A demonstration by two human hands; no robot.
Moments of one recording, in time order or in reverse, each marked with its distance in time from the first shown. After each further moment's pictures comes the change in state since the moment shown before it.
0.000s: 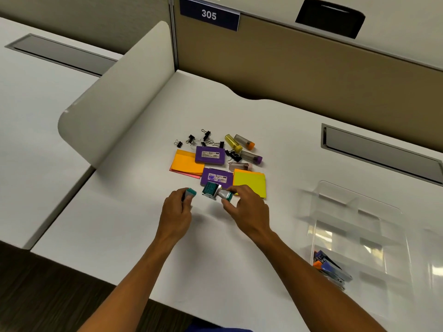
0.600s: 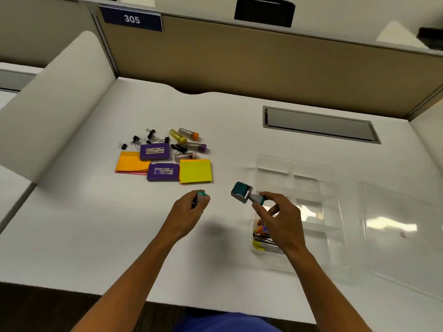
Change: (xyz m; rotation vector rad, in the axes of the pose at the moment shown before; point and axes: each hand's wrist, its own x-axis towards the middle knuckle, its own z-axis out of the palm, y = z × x) left_hand -0.071 0.091 0.101 0.018 -0.408 0.031; right_hand -0.136 0.133 -0.126 0.368 0.334 0.229
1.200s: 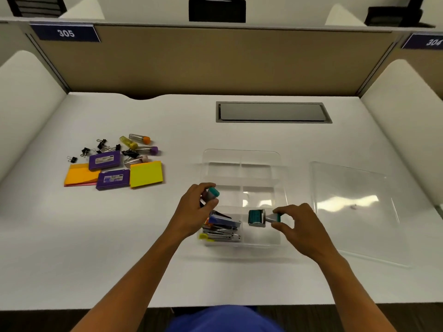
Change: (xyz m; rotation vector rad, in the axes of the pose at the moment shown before) left_hand -0.024 0.091 0.131 0.092 -0.077 0.212; right_hand -0.029 0.118 -0.162 -0.372 -0.179 0.033
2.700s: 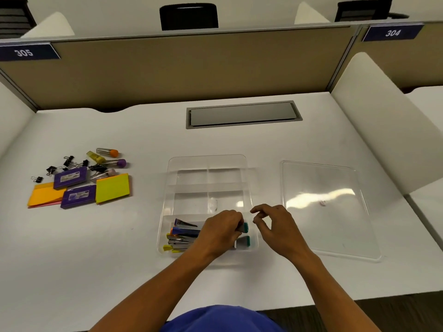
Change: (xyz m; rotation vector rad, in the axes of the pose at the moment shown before) left_hand 0.010 0.039 0.149 0.655 -0.292 0.360; right_hand 0.005 0.045 -0.009 0.142 0.042 0.000
